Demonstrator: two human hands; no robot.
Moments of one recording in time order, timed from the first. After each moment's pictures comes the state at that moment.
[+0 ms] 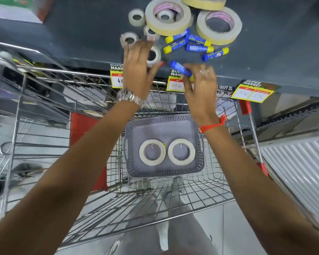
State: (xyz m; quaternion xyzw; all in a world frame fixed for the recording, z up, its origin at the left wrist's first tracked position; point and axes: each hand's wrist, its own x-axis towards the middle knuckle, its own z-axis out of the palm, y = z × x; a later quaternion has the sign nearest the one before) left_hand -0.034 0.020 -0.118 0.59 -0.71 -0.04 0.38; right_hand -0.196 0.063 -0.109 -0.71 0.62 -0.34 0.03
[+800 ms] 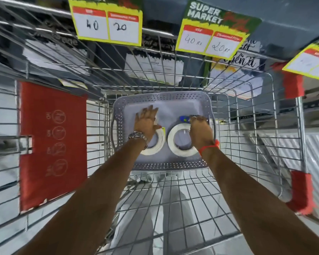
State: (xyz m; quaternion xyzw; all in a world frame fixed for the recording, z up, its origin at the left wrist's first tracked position) left_hand -0.057 0.120 -0.388 0.66 -0.67 -0.34 -0.02; right_hand -0.240 0.128 -0.344 -0.67 0.70 0.07 0.22
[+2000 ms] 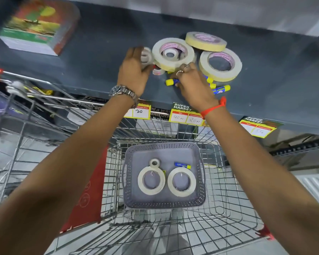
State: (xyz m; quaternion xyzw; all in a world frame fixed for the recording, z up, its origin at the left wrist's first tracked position) left_hand -0.018 -0.046 -0.070 0.67 -0.65 -0.12 0.34; right_hand -0.188 -0.045 -0.077 -0.84 0.54 -0.09 -0.01
